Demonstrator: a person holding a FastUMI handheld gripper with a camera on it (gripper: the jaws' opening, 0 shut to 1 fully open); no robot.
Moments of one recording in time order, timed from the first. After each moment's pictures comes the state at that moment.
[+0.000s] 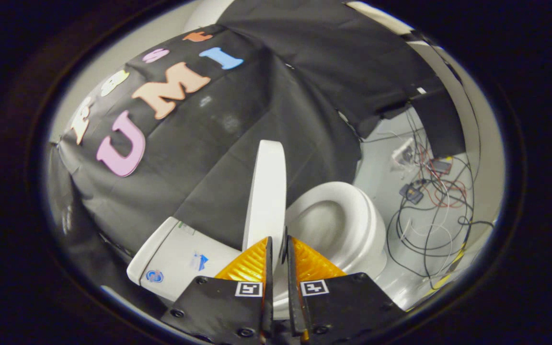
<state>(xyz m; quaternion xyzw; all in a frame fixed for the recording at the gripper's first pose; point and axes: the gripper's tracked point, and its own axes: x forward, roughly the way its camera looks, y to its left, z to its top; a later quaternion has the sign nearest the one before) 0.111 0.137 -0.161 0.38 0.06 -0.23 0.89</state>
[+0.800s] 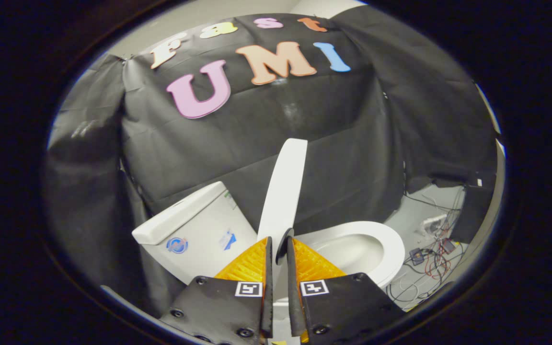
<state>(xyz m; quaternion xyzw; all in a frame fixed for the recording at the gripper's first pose) 0.162 0.240 -0.064 0.16 0.08 -0.12 0.98</state>
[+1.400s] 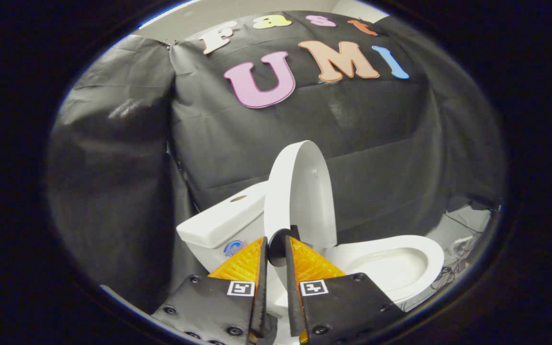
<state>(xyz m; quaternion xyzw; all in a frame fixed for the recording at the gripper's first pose) 0.214 0.351 -0.035 0.14 0.07 0.02 0.99</state>
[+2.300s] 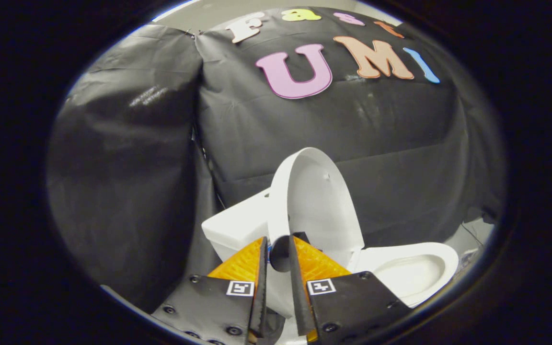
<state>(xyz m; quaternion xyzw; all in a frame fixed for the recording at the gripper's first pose) 0.236 0.399 -0.014 0.10 0.06 0.06 0.99</state>
